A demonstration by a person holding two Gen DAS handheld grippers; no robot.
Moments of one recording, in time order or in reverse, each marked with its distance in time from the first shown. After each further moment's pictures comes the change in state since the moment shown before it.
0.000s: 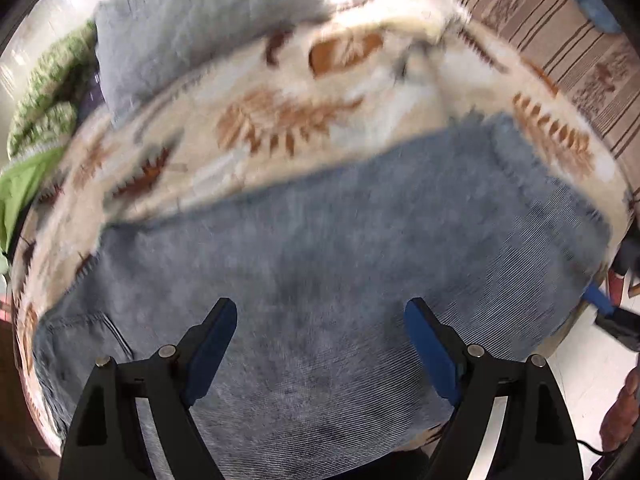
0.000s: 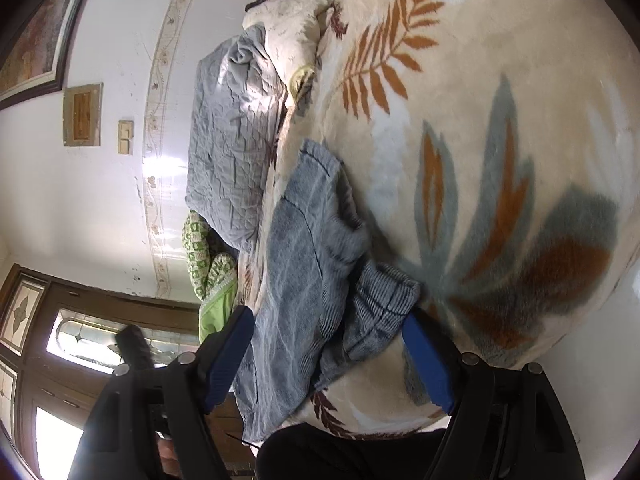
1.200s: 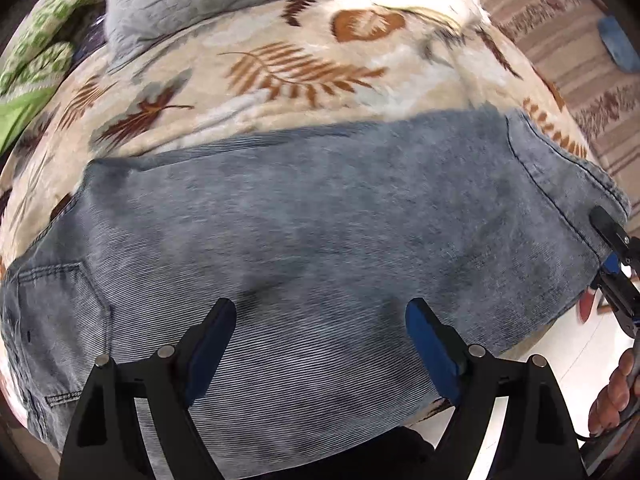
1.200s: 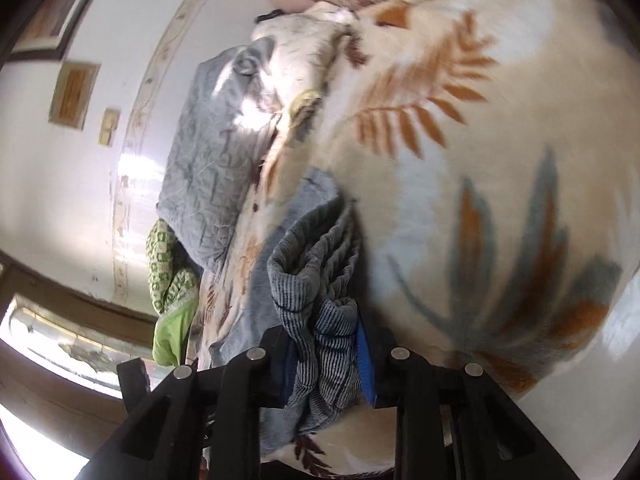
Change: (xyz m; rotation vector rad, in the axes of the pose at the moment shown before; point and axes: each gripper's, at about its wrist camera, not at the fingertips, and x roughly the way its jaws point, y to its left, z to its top) left arm -0.013 0.035 -0.023 -0.134 0.044 -0.126; right arm 0.020 0.057 -0.001 -0.176 -0.098 -0.177
